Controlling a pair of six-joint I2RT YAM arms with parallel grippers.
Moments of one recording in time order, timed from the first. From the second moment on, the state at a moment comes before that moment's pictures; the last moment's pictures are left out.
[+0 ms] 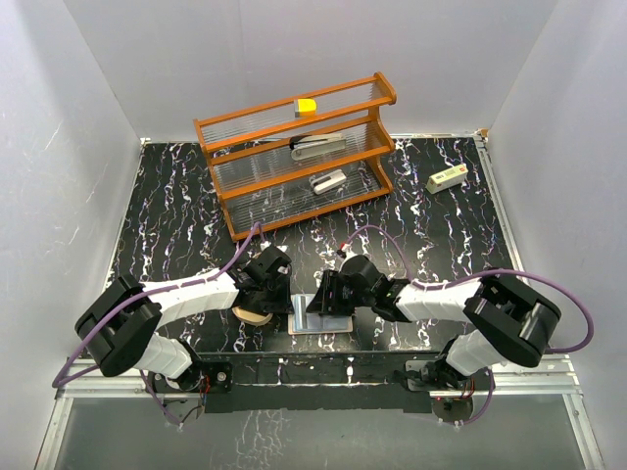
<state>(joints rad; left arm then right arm) -0.84 1.40 0.64 -0.31 0.08 -0.79 0.89 1.44 0.49 0.25 -0.22 0.96</state>
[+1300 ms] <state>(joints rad) -0.75 1.20 0.81 -0.62 -0.19 -0.83 0.90 1.28 0.61 0.05 -0.13 0.75</state>
